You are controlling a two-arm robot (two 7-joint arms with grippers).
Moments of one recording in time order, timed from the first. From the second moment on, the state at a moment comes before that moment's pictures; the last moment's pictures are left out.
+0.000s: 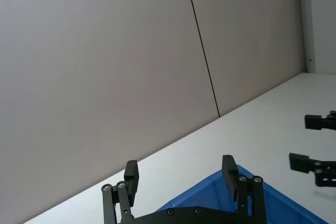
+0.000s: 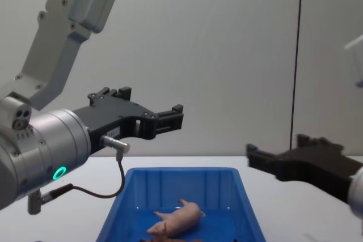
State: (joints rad) left arm -0.24 0.38 0.45 -1.63 -0.20 0.01 -0.01; right arm 0.13 0.15 -0.31 -1.51 0.14 0.00 0.09
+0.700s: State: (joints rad) left arm -0.23 0.39 0.45 -1.63 -0.20 0.03 -0.01; right arm 0.03 0.19 -0.30 -1.61 0.14 0.00 -0.05
